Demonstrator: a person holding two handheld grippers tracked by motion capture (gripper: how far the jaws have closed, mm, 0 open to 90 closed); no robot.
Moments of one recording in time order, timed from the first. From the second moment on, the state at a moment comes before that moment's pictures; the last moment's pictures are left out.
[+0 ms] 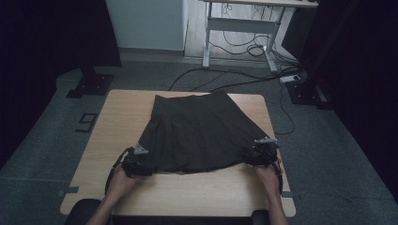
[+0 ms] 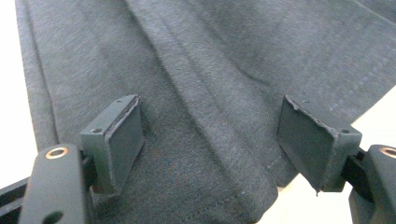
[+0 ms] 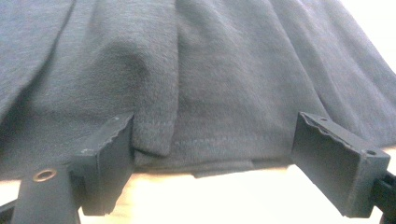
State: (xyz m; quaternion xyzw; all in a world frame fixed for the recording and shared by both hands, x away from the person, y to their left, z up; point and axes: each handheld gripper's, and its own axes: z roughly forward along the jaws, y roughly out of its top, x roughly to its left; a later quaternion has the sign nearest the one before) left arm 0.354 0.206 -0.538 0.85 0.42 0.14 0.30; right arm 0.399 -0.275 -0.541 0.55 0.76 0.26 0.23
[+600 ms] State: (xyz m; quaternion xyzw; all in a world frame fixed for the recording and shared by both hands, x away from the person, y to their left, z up) left arm 0.397 0.236 -0.486 0.83 0.41 0.16 0.35; right arm 0.381 -0.279 -0.499 0.55 0.75 0.30 0.23
